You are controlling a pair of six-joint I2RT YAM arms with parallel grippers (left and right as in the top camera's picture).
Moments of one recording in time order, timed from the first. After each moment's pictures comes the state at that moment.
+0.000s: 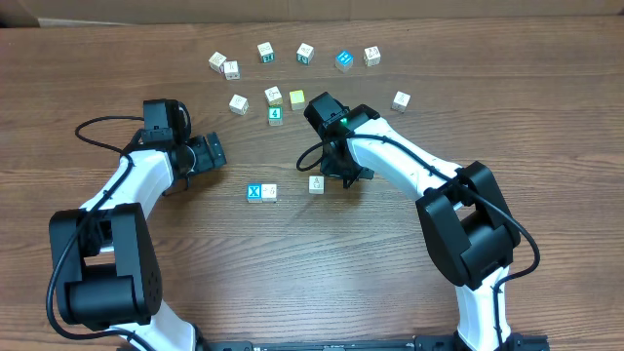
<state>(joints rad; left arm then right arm) 0.08 1.82 1.05 -0.38 0.03 -0.27 0.58 2.13 1.58 -0.94 0.15 0.75</state>
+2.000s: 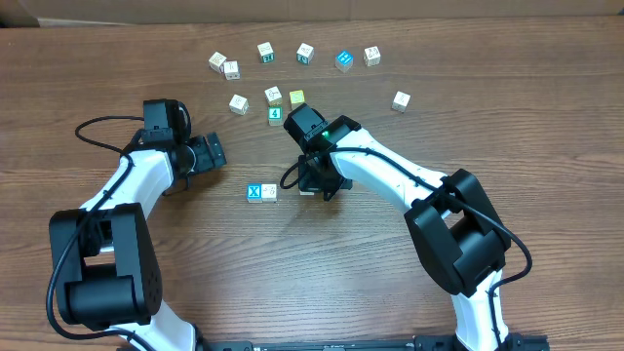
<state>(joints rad) 0.08 1.82 1.05 -0.38 0.03 -0.27 0.67 2.13 1.58 -0.90 -0.02 0.68</state>
